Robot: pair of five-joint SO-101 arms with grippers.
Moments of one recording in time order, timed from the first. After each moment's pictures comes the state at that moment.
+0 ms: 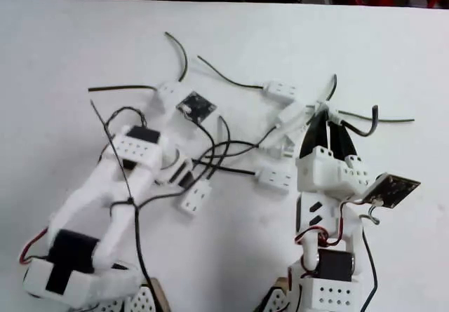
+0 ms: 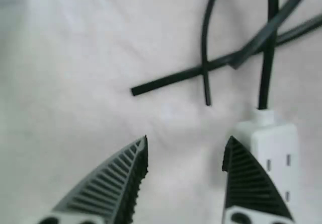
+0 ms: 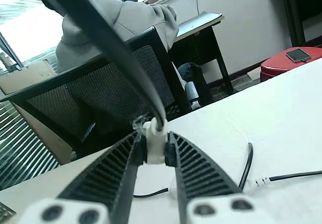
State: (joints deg) left arm 9.5 -7.2 40.3 56.2 -20.6; right arm 2.3 -102.1 92.8 16.4 -22.5
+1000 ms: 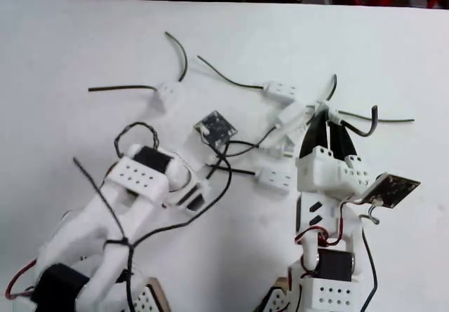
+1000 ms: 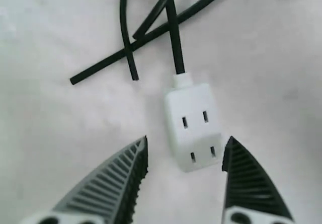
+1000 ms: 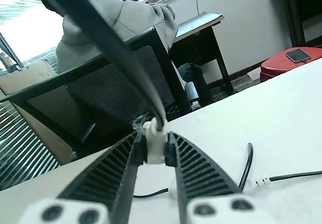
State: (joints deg) left arm 19.6 -21.1 49.2 61.1 -20.4; right arm 2.3 -102.1 92.8 16.4 -22.5
